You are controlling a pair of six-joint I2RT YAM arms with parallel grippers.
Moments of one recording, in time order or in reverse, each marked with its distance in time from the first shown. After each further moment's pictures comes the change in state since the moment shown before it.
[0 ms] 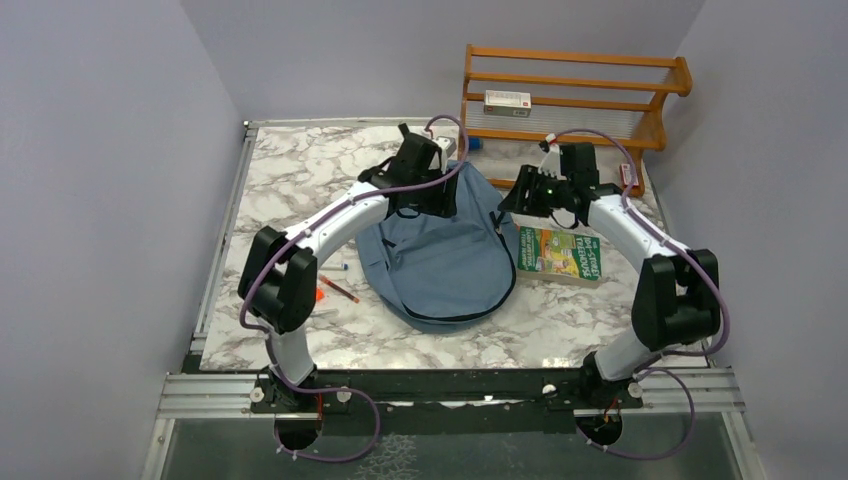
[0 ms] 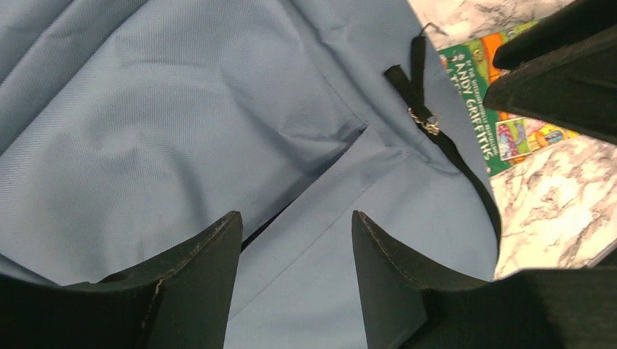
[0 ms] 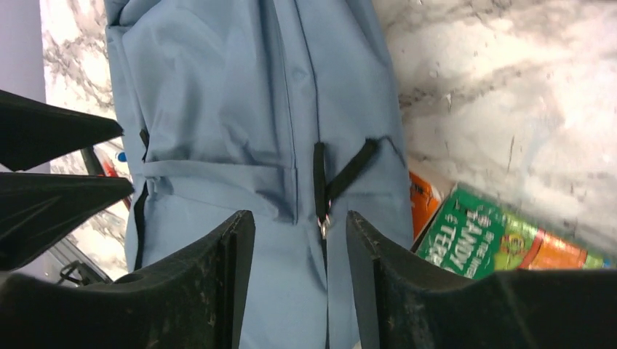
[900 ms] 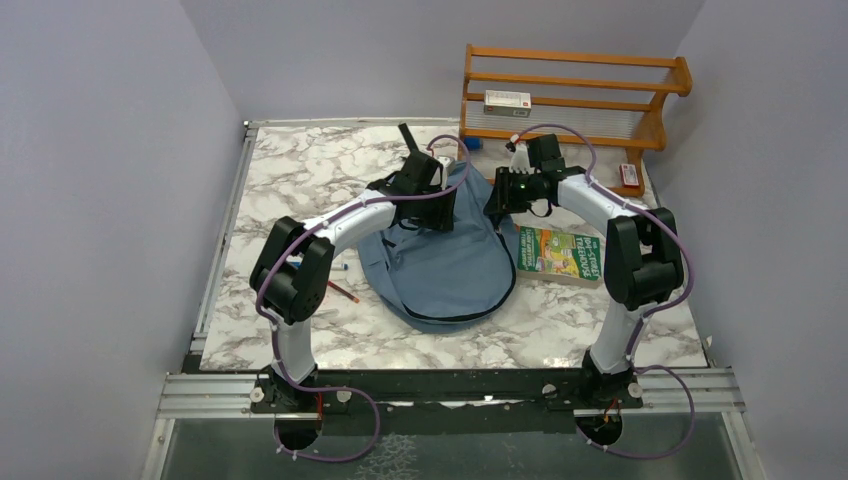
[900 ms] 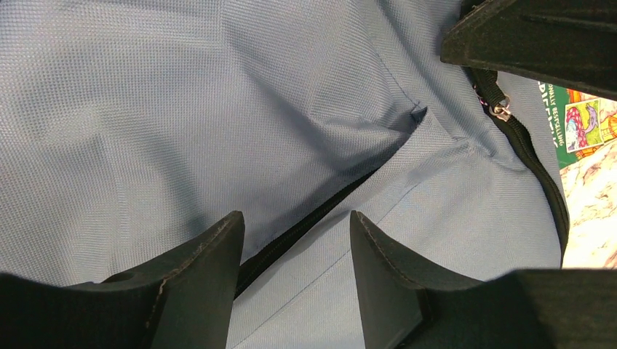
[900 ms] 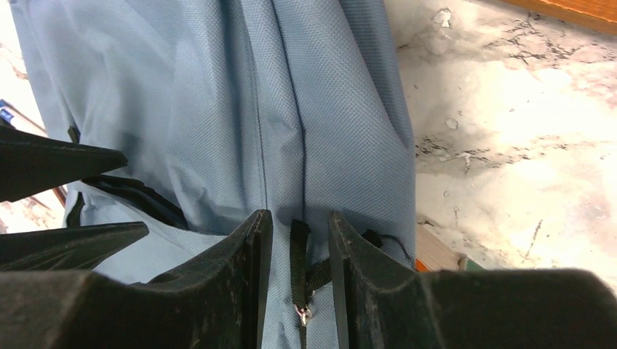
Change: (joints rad) left arm 0.002 0.095 -0.101 0.099 0.016 -0.008; right arm 0.081 0.323 0.240 -0.065 0.010 -0.131
